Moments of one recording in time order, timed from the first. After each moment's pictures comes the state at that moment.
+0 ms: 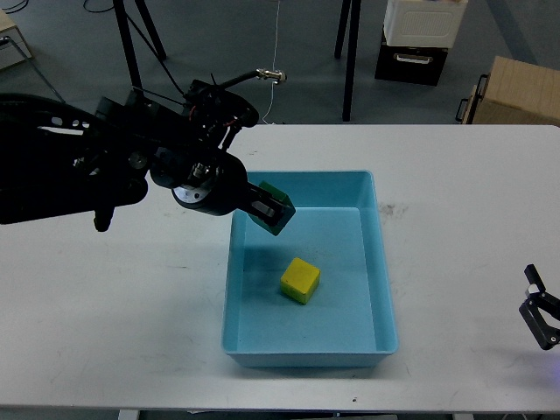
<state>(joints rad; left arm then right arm) -1.61 0.35 0.28 -1.44 0.98 -0.49 0.22 -0.58 -0.16 1.70 1.66 0.31 0.49 -0.22</state>
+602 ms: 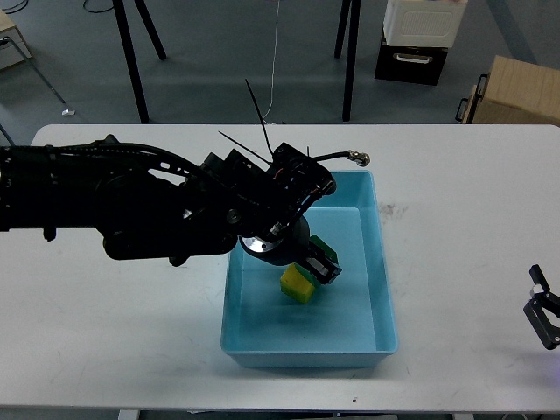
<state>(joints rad) -1.54 0.09 0.36 -1.30 0.98 -0.49 0.21 -0.58 -0.16 1.71 1.65 0.31 0.49 -0.22</state>
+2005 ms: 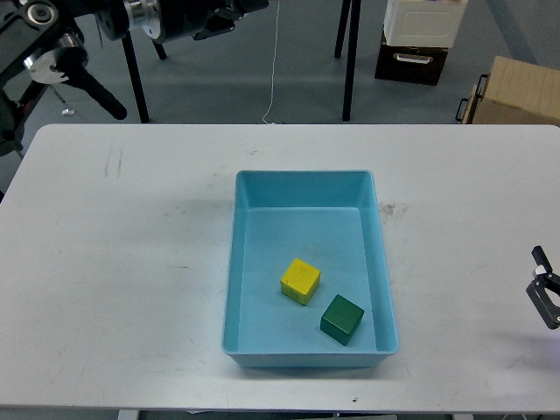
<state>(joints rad) -1.18 0.34 -0.85 -0.96 0.76 -0.49 0.07 -0.48 -0.21 1.71 1.59 0.31 0.49 -0.22</state>
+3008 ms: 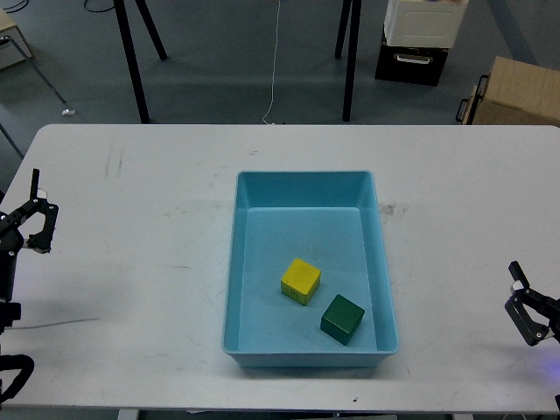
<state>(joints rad) 0.28 -0.04 -1.77 -1.59 0.15 -0.49 0.08 -0.58 -0.17 1.64 1.66 0.31 0.49 -0.22</state>
